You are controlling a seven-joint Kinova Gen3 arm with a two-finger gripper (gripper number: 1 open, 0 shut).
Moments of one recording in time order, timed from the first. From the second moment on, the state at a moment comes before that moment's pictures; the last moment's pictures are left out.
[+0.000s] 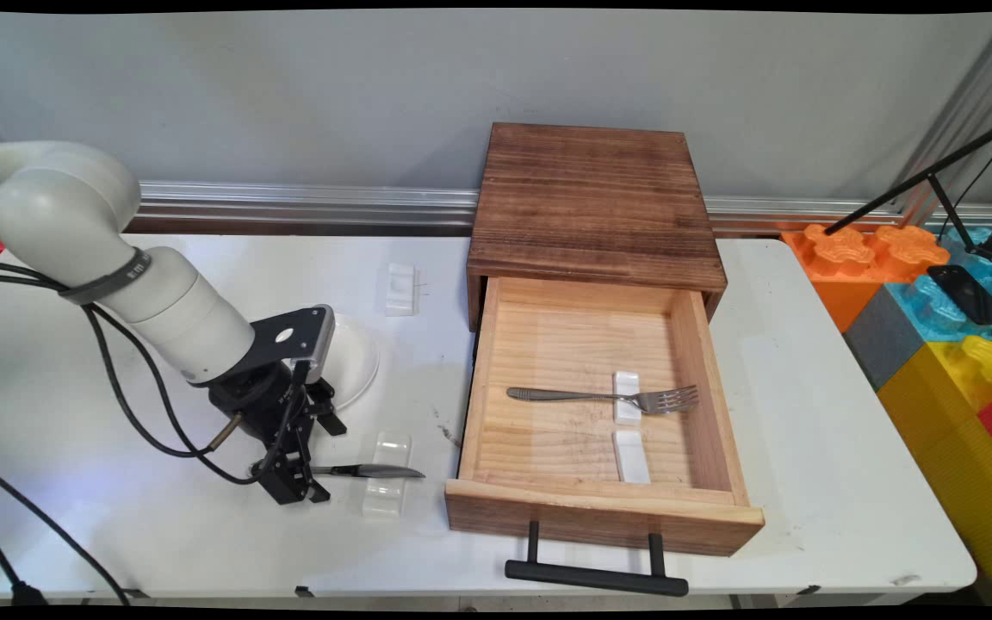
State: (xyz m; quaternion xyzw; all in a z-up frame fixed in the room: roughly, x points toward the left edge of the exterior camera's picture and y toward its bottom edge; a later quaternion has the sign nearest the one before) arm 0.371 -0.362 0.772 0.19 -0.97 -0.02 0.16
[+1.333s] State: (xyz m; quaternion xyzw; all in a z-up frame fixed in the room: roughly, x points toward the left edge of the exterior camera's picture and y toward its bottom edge) arm 0.366 -0.363 0.766 0.16 -0.97 -0.01 0.17
